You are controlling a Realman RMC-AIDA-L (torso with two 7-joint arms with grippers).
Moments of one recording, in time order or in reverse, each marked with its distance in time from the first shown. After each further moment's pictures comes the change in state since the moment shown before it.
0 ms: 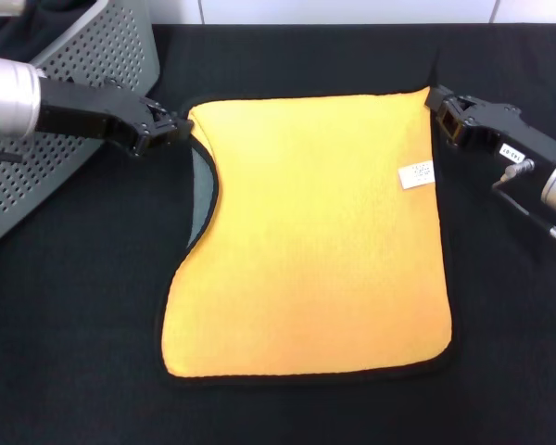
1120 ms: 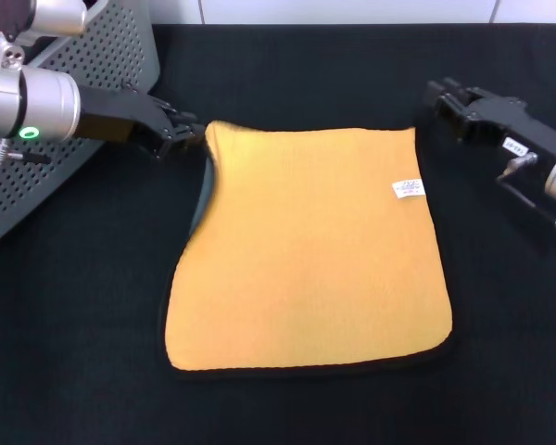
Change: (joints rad) left arm 0.006 -0.075 0.083 0.042 0.054 -0.206 -0.021; right arm 0.023 -0.005 0.010 0.023 -0.001 0.022 -0.031
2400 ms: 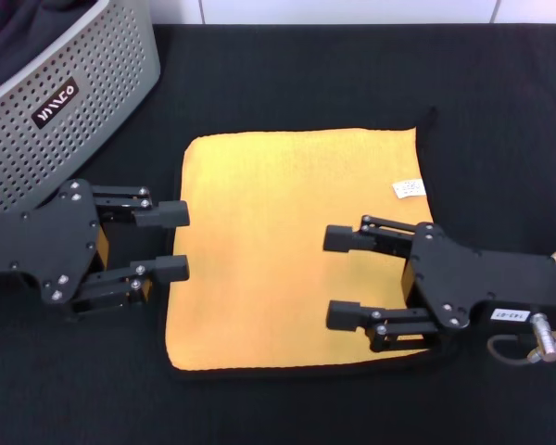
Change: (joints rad) left arm 0.298 0.106 0.001 -0.180 -0.559 0.801 0.530; right arm -0.080 -0.040 0.088 -0.140 -0.690 -0.669 0.100
